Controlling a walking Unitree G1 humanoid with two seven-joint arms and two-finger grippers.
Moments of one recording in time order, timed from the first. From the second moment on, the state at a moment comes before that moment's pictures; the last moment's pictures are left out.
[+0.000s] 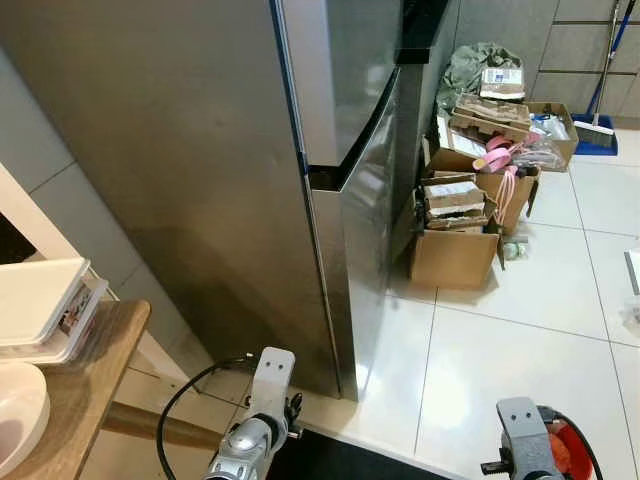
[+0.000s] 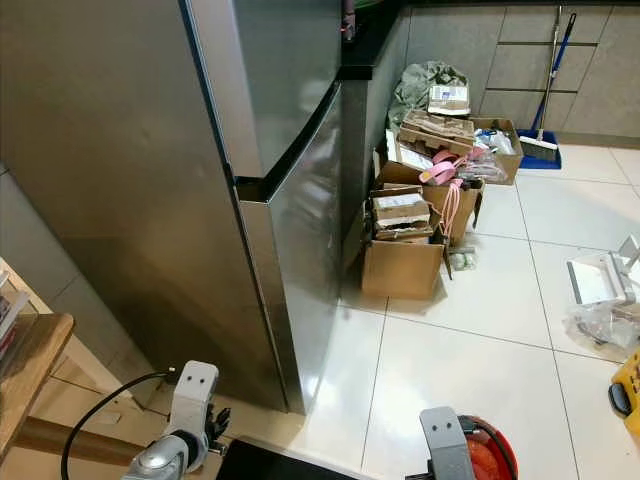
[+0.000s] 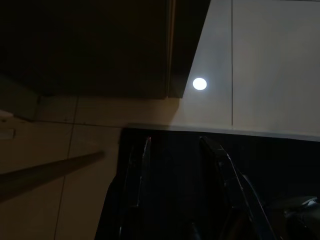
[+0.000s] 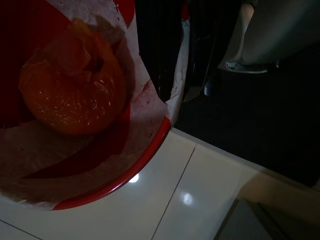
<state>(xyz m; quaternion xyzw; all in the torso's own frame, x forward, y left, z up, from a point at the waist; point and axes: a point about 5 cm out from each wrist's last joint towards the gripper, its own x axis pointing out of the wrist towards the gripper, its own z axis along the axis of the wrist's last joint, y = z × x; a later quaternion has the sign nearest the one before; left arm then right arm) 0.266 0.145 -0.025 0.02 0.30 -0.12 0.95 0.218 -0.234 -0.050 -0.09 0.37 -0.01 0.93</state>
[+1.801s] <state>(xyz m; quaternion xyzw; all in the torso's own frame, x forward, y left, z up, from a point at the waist) 0.257 0.149 -0.031 -0.01 0.30 -0.09 0.95 0.232 -0.234 -0.037 -0.11 0.34 0.02 0.94</state>
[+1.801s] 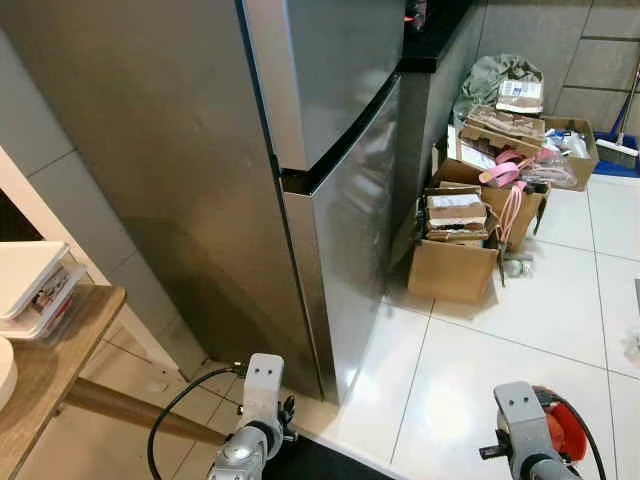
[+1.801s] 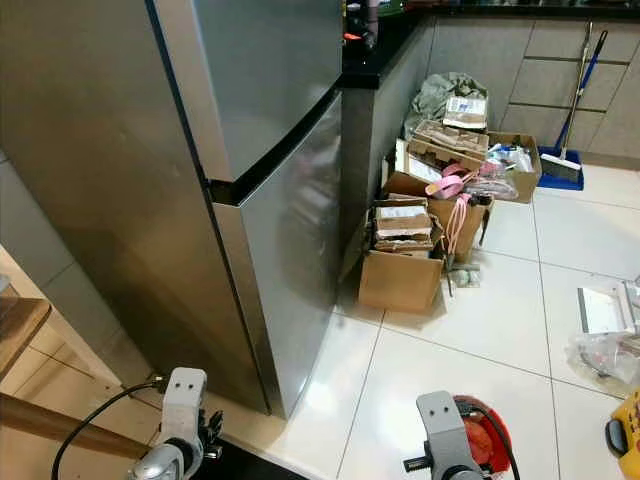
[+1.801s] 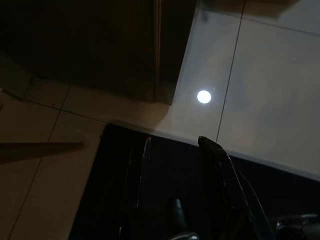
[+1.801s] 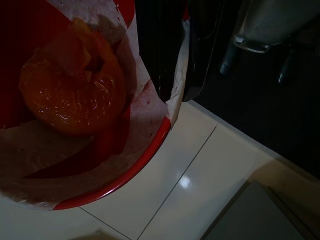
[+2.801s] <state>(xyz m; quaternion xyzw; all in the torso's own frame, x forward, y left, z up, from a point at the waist) 0.315 0.176 0.024 0.04 0.20 -0.05 0.98 0.239 -0.226 -0.034 -0.09 0.32 0.02 0.94</state>
